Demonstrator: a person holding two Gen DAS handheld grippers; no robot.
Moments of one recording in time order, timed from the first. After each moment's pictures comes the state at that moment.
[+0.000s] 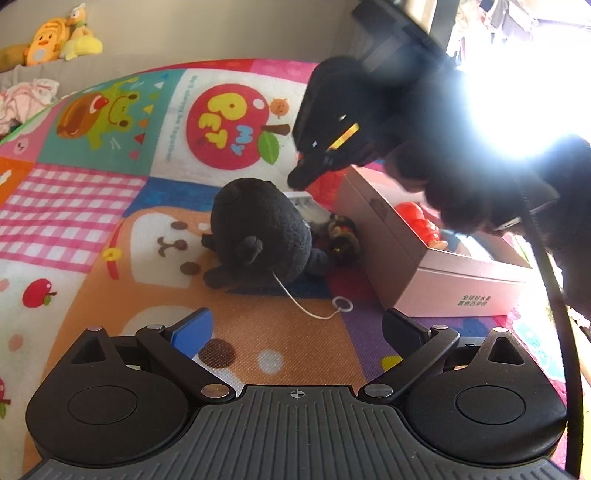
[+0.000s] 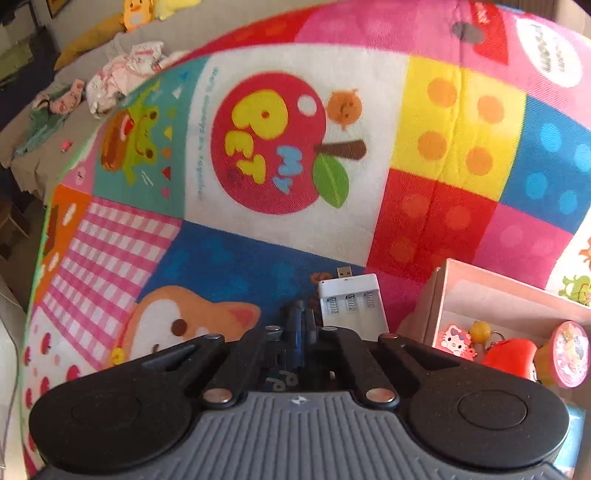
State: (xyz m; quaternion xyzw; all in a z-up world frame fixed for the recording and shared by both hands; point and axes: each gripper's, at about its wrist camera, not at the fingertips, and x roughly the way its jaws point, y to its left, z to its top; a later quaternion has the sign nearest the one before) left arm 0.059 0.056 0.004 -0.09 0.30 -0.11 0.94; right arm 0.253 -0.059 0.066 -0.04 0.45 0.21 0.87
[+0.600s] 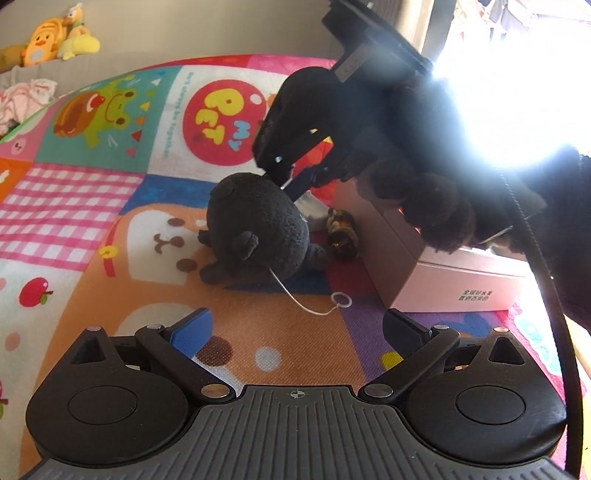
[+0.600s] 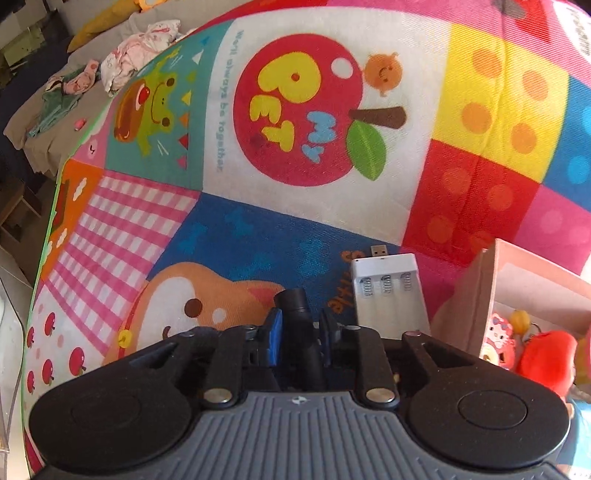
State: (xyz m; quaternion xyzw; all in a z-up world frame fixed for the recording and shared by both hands) left arm 0.061 0.053 0.003 -0.09 0.30 -0.11 0.94; right arm 0.285 -0.015 0.015 -0.06 0.50 0.23 0.83
